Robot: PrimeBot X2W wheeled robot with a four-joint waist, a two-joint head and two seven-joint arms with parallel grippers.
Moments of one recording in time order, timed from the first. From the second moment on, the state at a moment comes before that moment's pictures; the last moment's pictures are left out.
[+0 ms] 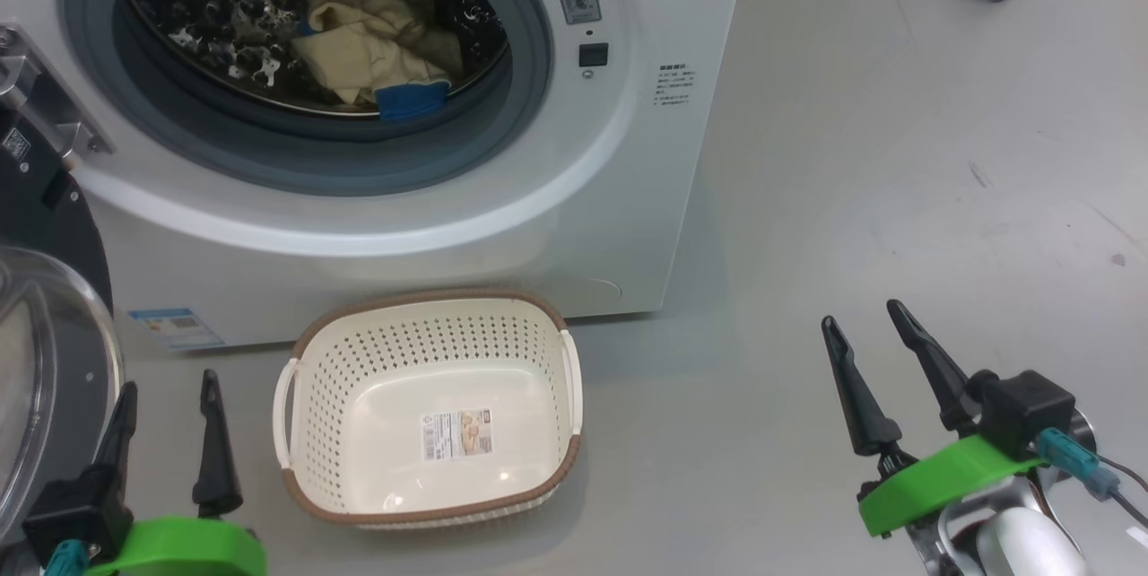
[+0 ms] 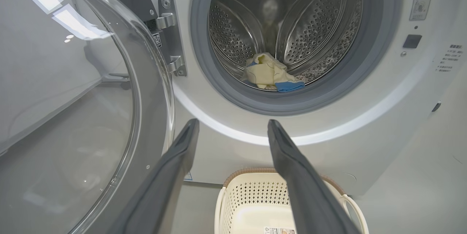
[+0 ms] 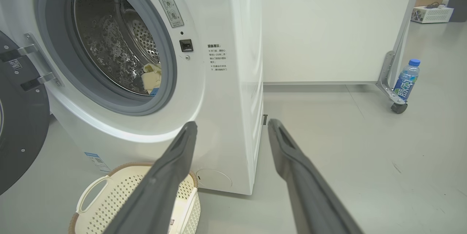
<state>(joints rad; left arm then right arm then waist) 0.01 0.37 -0.21 0.05 -0.43 0.24 -0.22 -0.02 -0.13 0.18 0.13 0.24 0.13 -0.25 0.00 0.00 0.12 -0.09</state>
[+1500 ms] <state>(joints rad) -0.01 0.36 -0.21 0.06 -0.43 0.24 -0.24 -0.03 -0.13 0.17 0.14 0.24 0.13 -0.25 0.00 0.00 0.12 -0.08</state>
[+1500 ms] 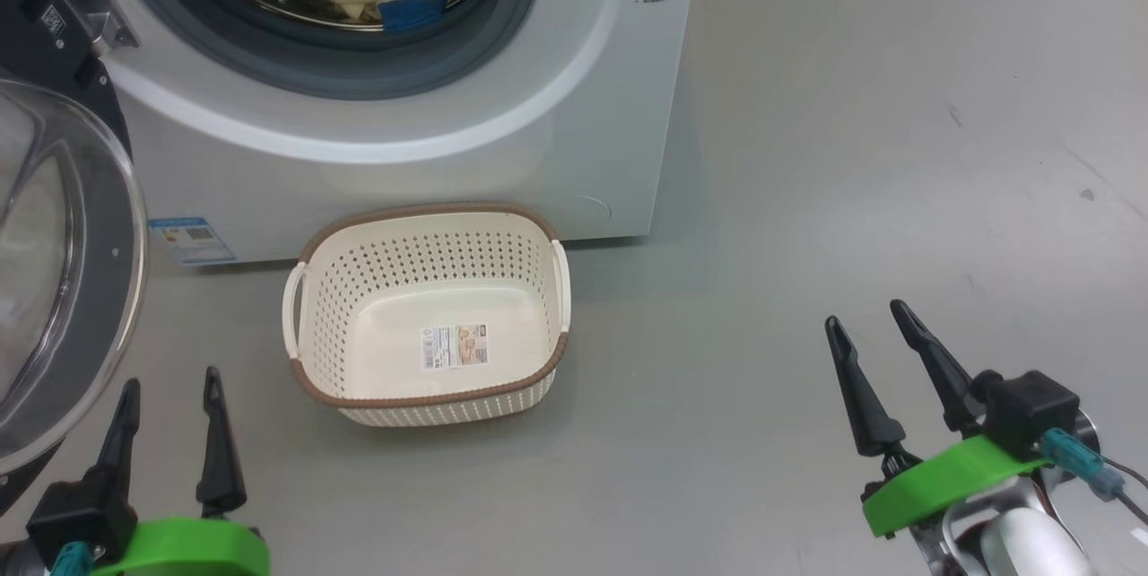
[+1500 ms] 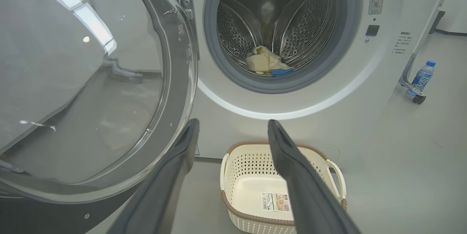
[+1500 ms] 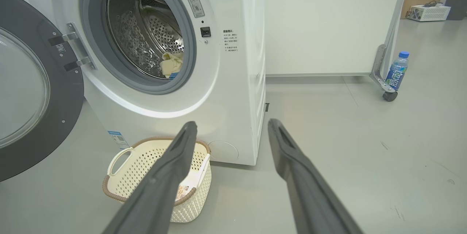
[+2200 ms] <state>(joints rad) 0.01 0.36 -0.23 0.04 -0.43 0.24 -0.24 -0.03 -0.13 0.17 0.14 0.24 0.13 -0.25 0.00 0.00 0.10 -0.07</state>
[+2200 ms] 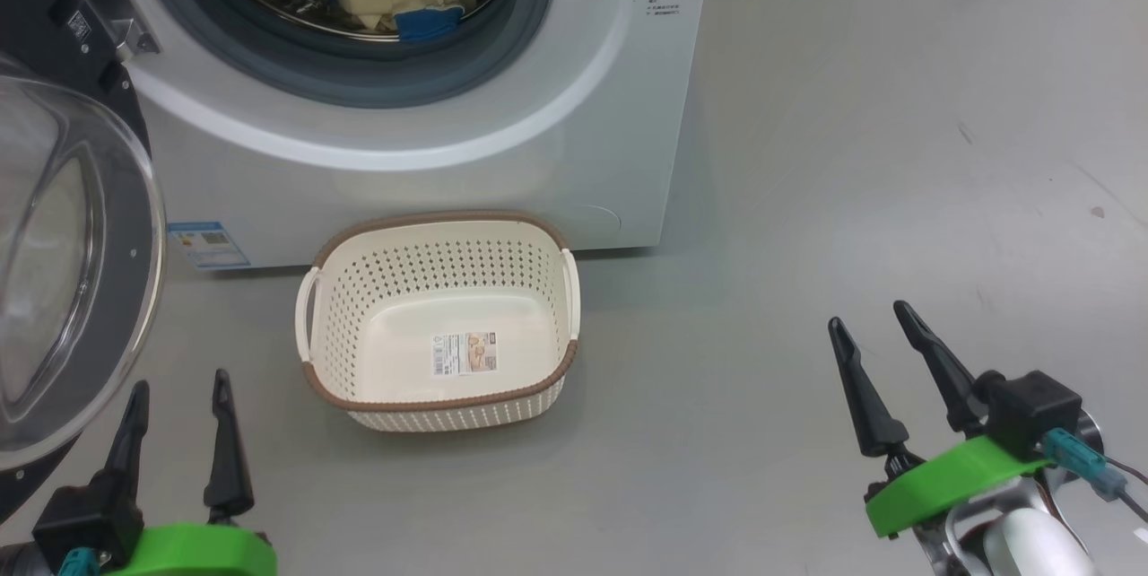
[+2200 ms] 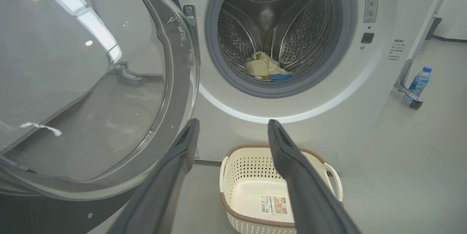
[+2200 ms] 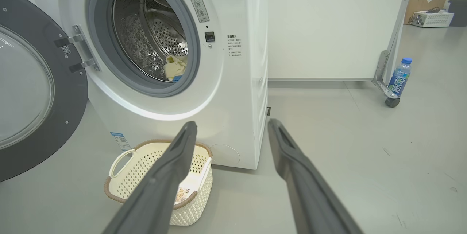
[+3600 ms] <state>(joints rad) 0.03 0.33 -0.20 0.03 -0.45 0.25 -0.25 -0.03 -0.15 0.17 0.13 0.23 0.13 -0.25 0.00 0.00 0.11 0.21</state>
